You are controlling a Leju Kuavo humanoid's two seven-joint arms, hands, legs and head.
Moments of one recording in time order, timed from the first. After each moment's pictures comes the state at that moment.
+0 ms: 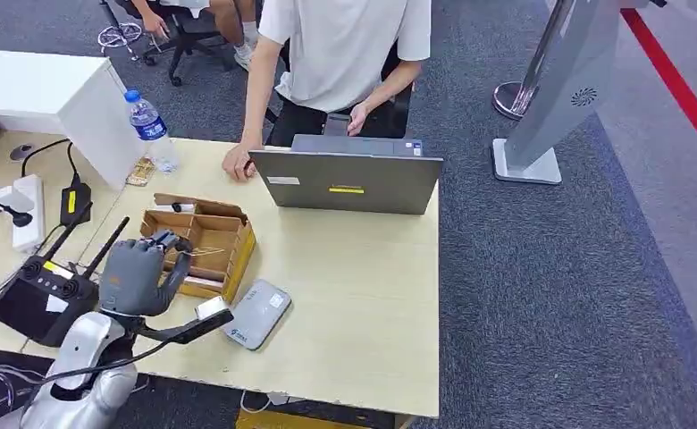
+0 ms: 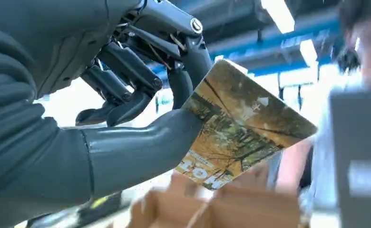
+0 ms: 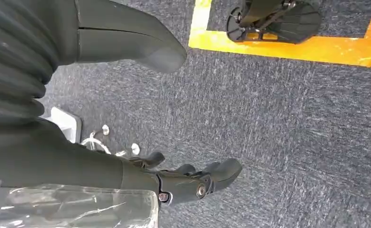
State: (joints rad) left arm -0.04 0.29 -0.20 -1.60 -1.06 0.35 -0.18; right arm -0.08 0.10 -0.81 -0.20 1.06 -0.19 -0.03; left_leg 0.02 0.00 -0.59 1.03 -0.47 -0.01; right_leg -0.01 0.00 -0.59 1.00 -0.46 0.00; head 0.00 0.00
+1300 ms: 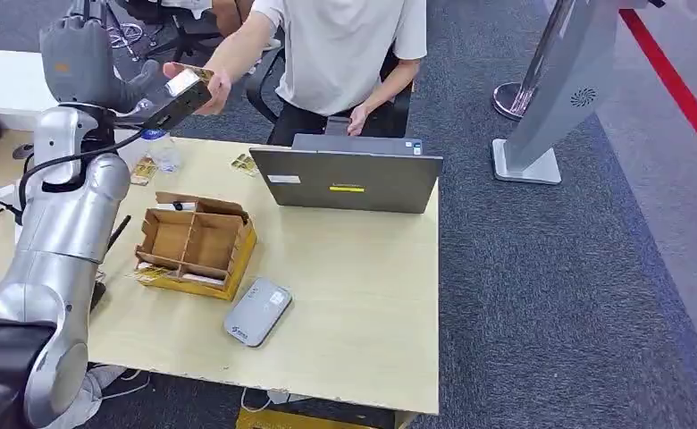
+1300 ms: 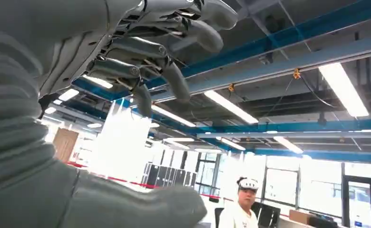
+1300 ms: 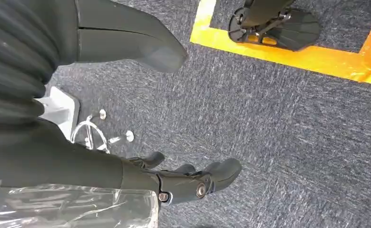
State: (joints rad) left arm -0.92 0.21 -0.20 -0.98 -1.14 0.40 -0.05; right arm -0.13 0.11 -0.79 -0.21 1.16 -0.15 0.03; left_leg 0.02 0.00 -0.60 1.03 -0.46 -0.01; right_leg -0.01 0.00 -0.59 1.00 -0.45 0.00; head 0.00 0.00
